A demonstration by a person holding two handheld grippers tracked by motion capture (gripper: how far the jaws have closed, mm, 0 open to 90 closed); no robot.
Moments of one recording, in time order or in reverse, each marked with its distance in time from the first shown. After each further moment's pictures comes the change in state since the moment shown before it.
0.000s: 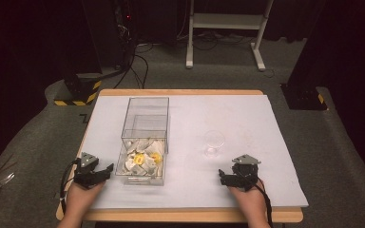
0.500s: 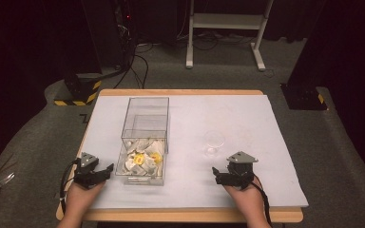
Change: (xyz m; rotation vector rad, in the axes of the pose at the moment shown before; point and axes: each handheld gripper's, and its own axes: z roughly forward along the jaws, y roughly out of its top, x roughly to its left) left arm 0.000 0.000 0.000 0.001 -0.001 0.001; right arm 0.019 0.020 -0.018 -0.075 0.073 -0.072
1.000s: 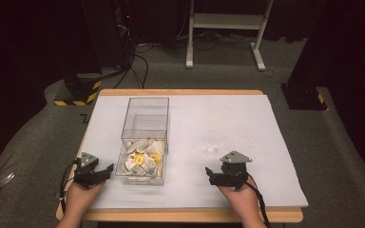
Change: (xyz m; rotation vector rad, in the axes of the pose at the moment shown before) left arm 0.000 0.000 0.000 0.001 -0.007 -0.002; right arm 0.019 0.013 -0.003 -0.020 0.049 -0.028
